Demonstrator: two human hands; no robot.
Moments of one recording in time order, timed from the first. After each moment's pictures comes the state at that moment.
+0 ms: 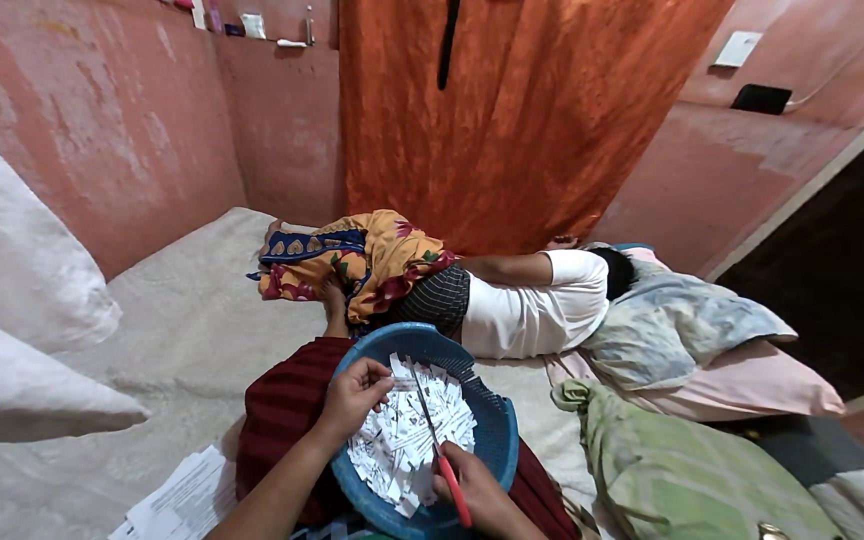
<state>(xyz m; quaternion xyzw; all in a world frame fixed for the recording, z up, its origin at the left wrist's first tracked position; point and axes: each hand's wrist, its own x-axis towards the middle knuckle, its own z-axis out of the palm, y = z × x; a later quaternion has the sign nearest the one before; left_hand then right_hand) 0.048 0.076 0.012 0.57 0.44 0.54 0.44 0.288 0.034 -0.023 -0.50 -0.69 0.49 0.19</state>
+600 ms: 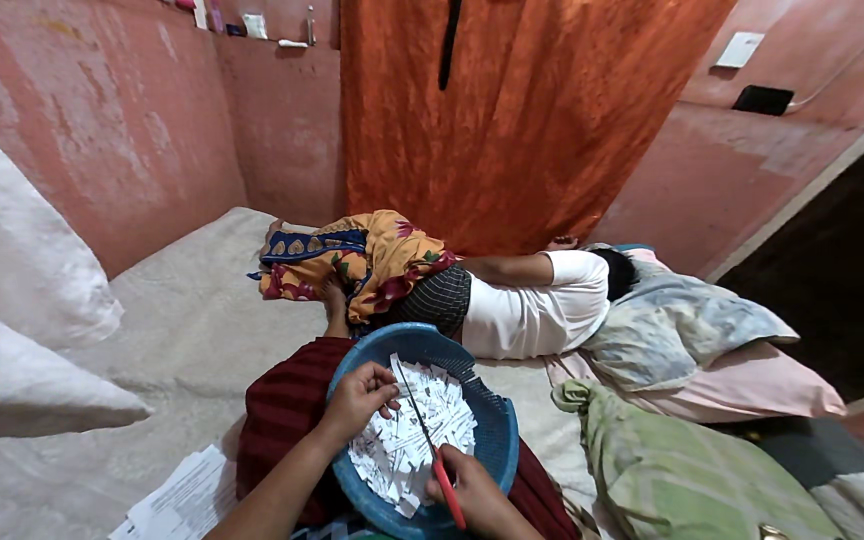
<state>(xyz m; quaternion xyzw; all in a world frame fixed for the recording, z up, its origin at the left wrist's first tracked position) 0.050 0.074 0.016 0.57 0.44 0.50 0.48 0.287 0.035 -0.025 -0.51 -0.70 0.47 0.16</state>
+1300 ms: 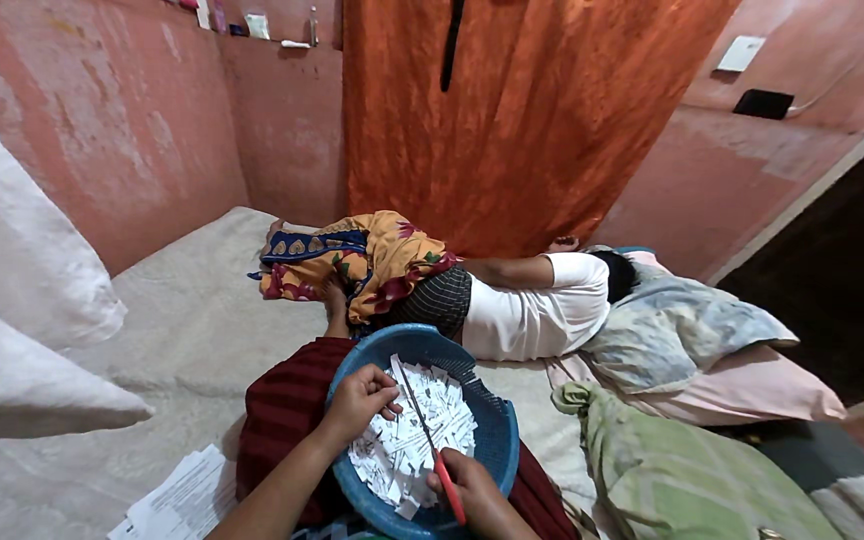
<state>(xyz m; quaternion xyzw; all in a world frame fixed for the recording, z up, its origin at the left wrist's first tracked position) 0.052 0.071 0.020 0.56 0.46 0.48 0.49 0.288 0.033 -0.029 -0.51 -0.70 0.47 0.17</state>
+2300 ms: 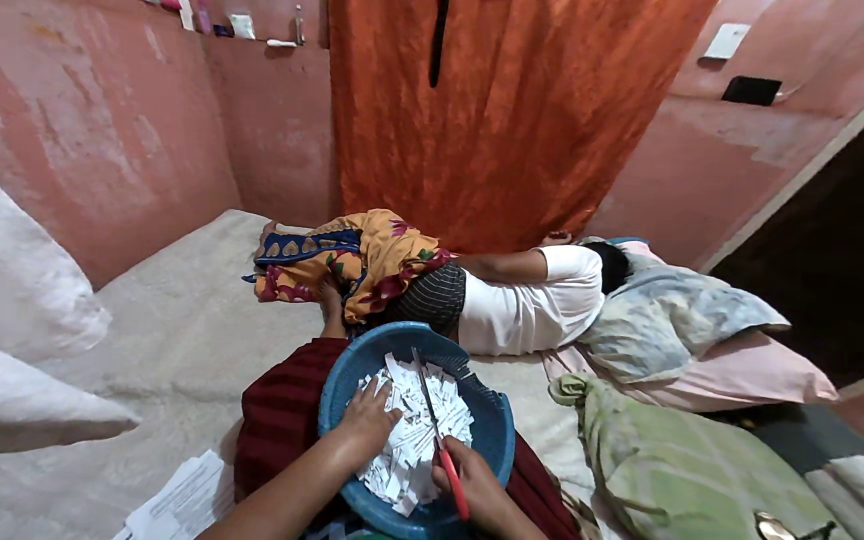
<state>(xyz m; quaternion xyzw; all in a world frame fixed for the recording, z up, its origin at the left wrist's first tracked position) 0.073 0.083 0.002 0.81 0.55 -0.08 0.20 0.287 0.032 -0.024 -0.51 -0.66 0.50 0.24</state>
